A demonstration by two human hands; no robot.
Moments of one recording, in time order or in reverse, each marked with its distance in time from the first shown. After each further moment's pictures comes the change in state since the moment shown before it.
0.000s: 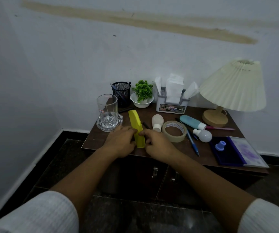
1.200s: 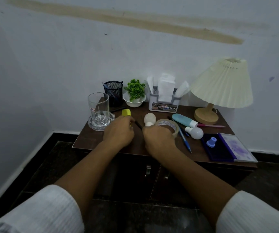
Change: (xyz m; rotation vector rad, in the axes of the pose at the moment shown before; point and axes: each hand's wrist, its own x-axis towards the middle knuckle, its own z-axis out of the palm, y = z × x) left_hand 0.013 0.032 -0.013 -0.198 0.236 -0.176; right_hand 0.003 -0.005 -0.005 -0.840 0.131 0.039
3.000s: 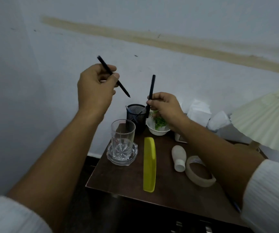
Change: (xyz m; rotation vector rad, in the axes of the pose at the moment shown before) left_hand 0.091 -0.066 -0.155 -0.961 0.711 0.027; right_hand 0.192 -0.004 -0.069 1.527 0.242 -0.012
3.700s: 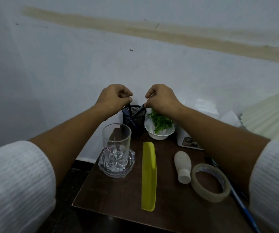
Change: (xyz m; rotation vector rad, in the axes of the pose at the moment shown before) left_hand 0.053 -0.097 0.058 0.402 -0.446 -0.057; right_hand 0.057 0.002 0.000 -0.621 0.005 -0.023
